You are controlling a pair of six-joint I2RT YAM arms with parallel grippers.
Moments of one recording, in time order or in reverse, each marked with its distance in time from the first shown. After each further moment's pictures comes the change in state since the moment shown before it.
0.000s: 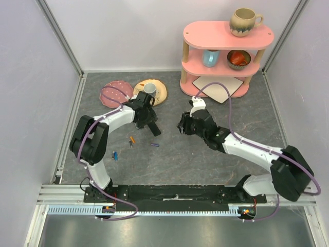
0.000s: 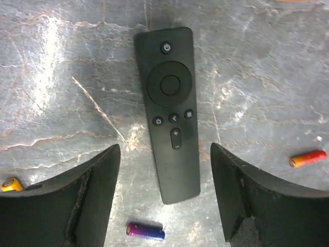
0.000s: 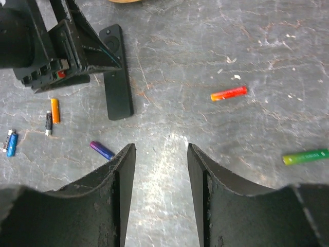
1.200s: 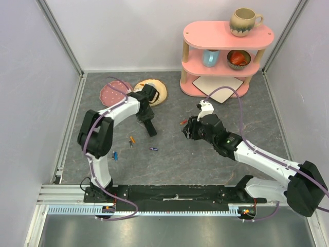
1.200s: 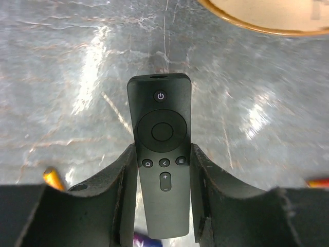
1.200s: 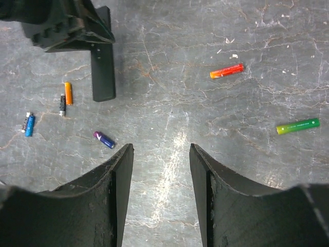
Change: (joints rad) left arm -0.014 0.183 0.275 -0.275 -0.147 0.023; right arm 0.000 -0.225 -0.100 -0.116 -0.028 0.034
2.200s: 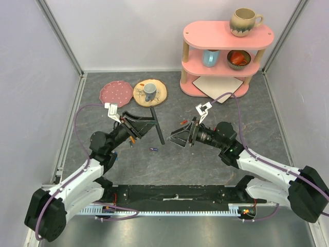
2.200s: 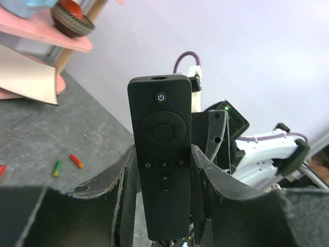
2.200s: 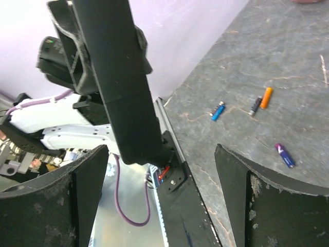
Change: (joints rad) left arm 0.000 -1.114 -1.057 1.570 0.753 -0.088; right arm -0.008 -0.077 -0.178 0.631 -0.611 0.336
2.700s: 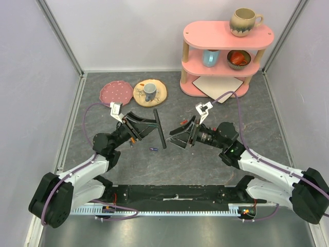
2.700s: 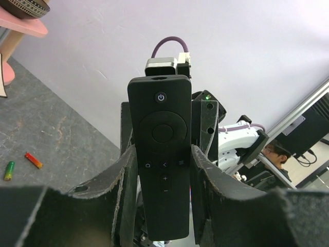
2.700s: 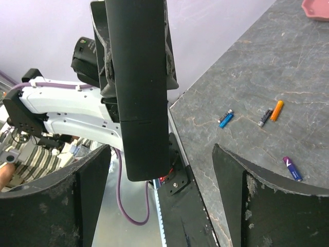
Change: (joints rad) left arm 0.000 0.190 -0.042 0.386 0.123 -0.203; right arm 0.019 -0.034 0.009 0.054 -0.024 -0.021
